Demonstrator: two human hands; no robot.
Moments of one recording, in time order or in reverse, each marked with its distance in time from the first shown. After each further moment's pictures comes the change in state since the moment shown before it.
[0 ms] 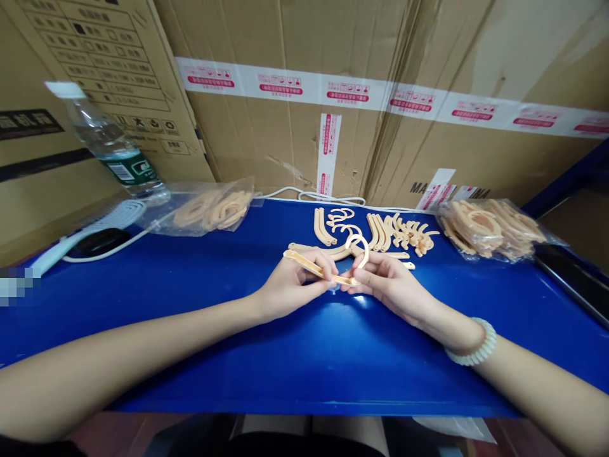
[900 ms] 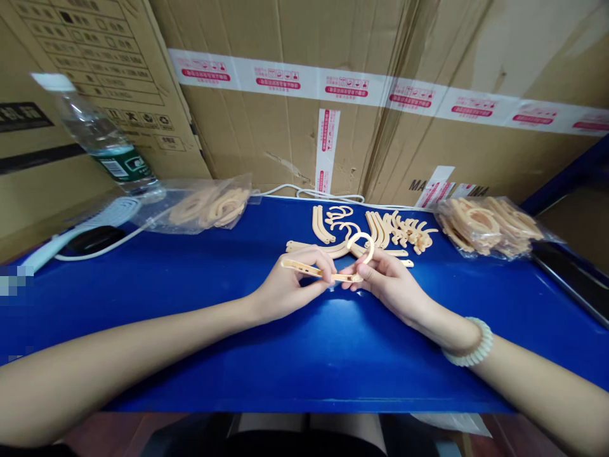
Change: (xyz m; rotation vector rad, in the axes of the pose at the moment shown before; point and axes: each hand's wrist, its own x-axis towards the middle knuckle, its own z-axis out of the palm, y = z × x) left_hand 0.001 0.004 -0.002 0.232 -0.018 0.247; right_hand 0.000 0.006 0.003 -0.086 0.042 -0.095
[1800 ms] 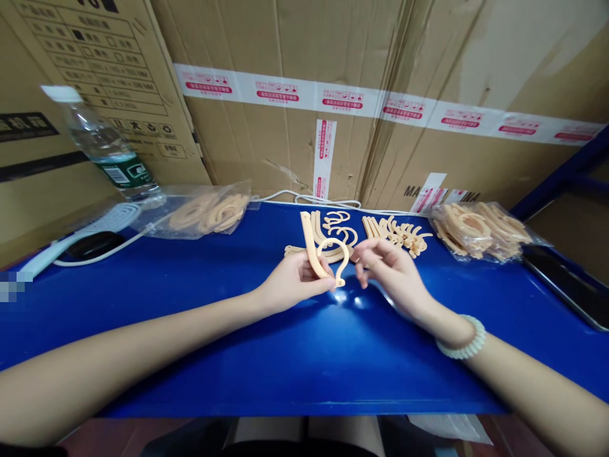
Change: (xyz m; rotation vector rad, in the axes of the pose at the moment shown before) left_hand 0.004 -0.008 0.007 -0.405 -0.009 -0.574; right_hand 0.004 -0.018 -0.008 -0.261 0.157 -0.202
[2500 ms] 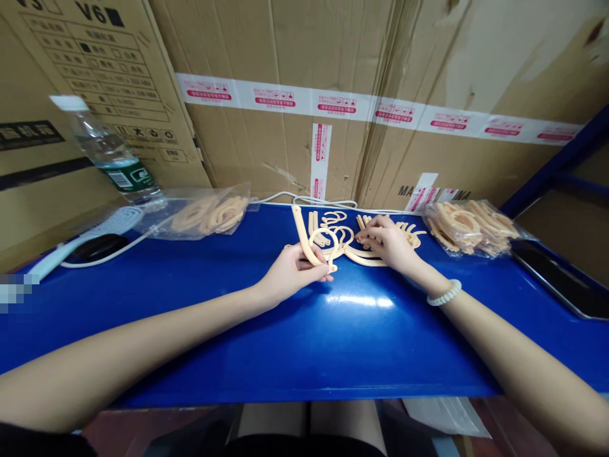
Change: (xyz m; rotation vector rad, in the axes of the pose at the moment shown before) left_hand 0.002 0.000 0.001 -0.107 0.101 -0.014; right_hand 0.056 0.021 -0.062 -1.011 -0.066 -0.505
